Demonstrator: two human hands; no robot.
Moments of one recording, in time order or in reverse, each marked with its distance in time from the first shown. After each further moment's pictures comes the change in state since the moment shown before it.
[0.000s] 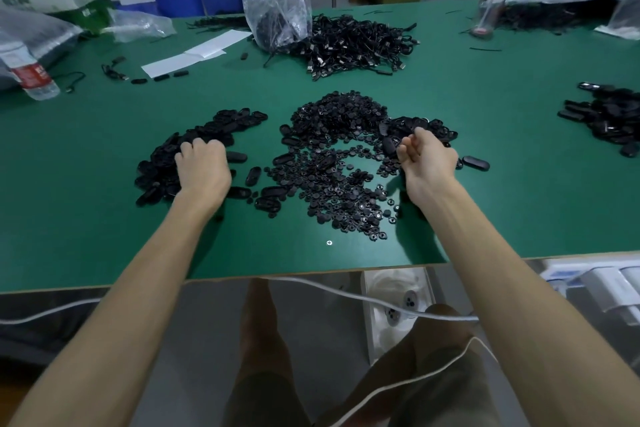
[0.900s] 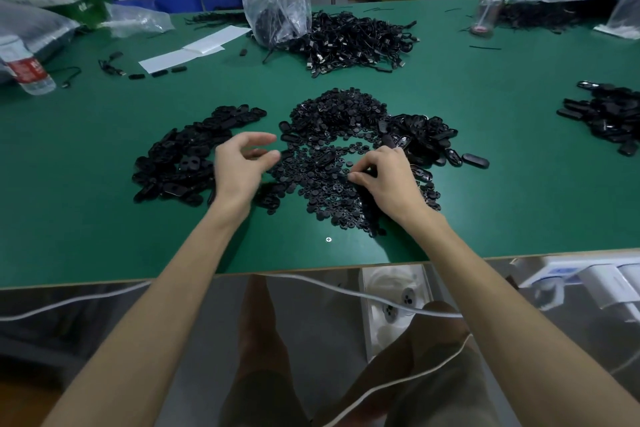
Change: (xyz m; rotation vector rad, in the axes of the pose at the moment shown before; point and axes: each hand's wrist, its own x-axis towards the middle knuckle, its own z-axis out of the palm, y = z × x) left_hand -0.043 0.047 -0.005 -1.131 0.033 -0.039; right_hand -0.007 0.040 -0.016 -1.507 -0.509 -0.691
